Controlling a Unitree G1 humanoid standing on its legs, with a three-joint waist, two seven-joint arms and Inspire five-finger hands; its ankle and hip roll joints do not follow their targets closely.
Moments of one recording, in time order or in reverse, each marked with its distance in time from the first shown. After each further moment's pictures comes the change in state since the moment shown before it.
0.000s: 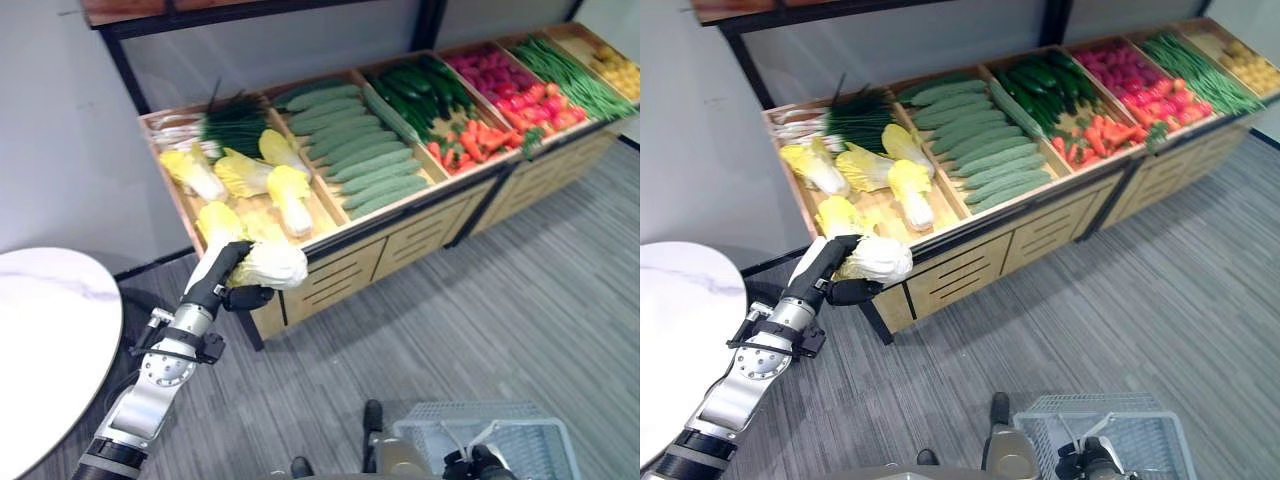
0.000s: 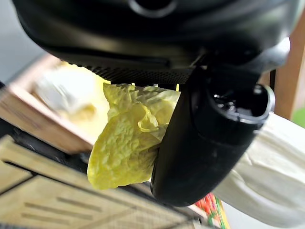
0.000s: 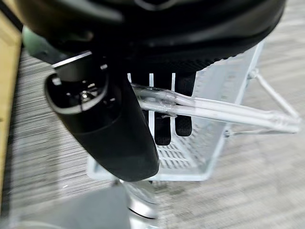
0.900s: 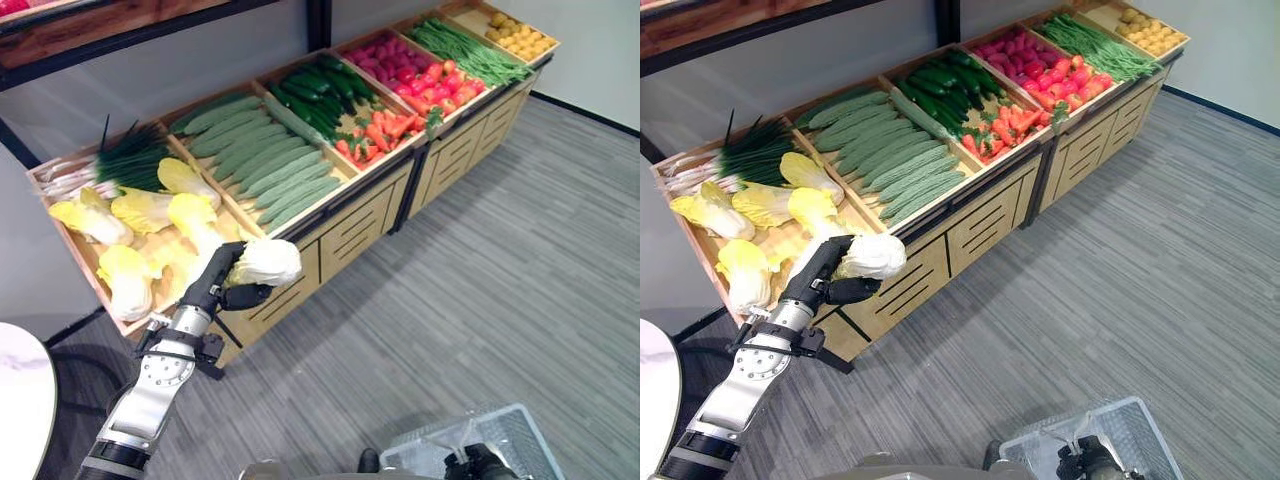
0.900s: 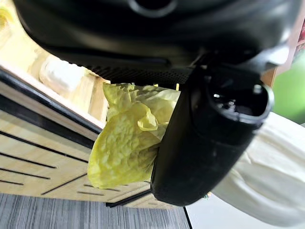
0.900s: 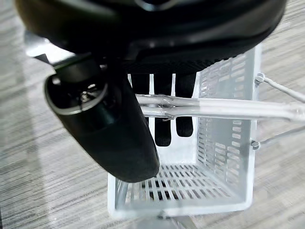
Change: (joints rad) left arm 0.016 -0.032 0.032 0.007 -0.042 0.005 0.004; right arm -0.037 -0.025 0.088 0.003 -0.005 -0.012 0.004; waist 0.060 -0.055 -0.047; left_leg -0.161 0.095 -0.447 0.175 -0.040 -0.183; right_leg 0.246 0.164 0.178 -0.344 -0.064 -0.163
